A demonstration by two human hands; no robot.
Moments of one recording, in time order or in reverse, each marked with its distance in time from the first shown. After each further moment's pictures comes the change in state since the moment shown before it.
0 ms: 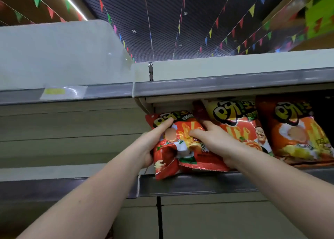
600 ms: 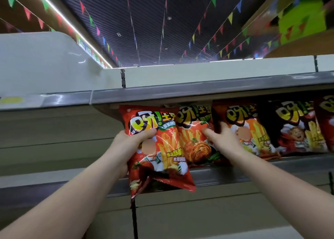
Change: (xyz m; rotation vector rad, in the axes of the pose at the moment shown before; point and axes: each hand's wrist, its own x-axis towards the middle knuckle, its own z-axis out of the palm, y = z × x) left_hand -0.050 -0.007 0.057 0.004 0.073 0.249; right_hand -0.002 0.074 -0.097 -0.085 0.329 0.001
